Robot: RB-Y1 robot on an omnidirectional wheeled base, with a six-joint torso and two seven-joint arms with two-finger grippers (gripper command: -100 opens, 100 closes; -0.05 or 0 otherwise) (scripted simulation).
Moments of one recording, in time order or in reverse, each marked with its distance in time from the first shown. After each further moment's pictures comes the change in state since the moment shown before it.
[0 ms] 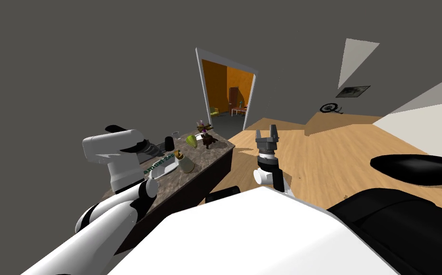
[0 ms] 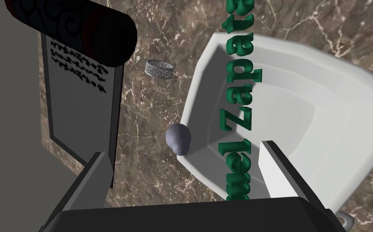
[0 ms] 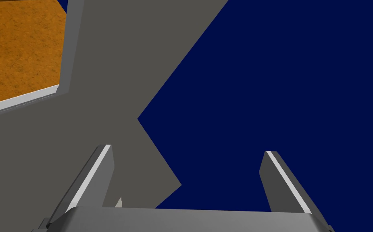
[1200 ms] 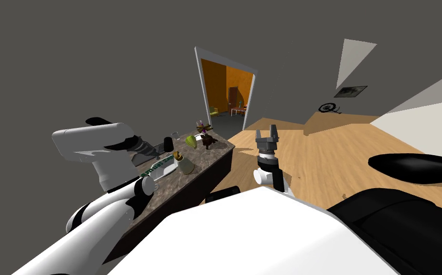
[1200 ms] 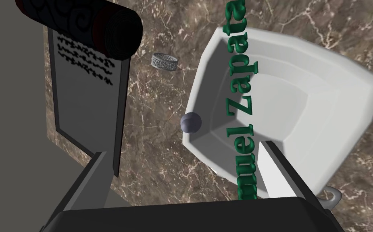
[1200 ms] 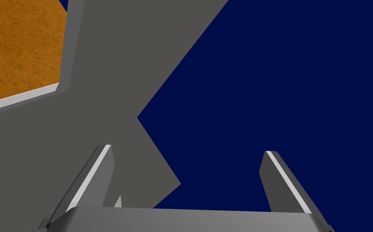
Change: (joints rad) left arm -0.039 0.044 0.008 -0.085 0.007 0.161 0.007; right arm 0.000 0.000 0.000 0.000 0.000 0.000 0.000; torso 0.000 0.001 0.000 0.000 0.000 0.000
